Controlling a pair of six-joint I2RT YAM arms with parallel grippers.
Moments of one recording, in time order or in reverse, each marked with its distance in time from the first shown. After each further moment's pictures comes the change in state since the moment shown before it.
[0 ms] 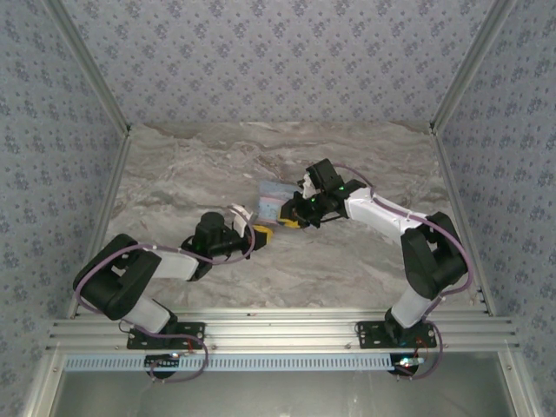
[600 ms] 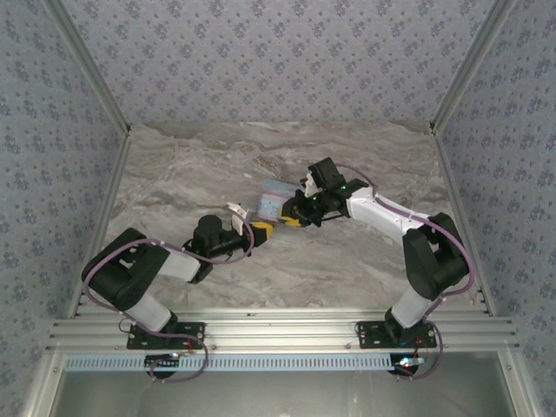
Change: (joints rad) left arm 0.000 0.072 -0.023 0.204 -0.029 -0.089; right arm -0.010 -0.008 0.000 0.001 0.000 0.032
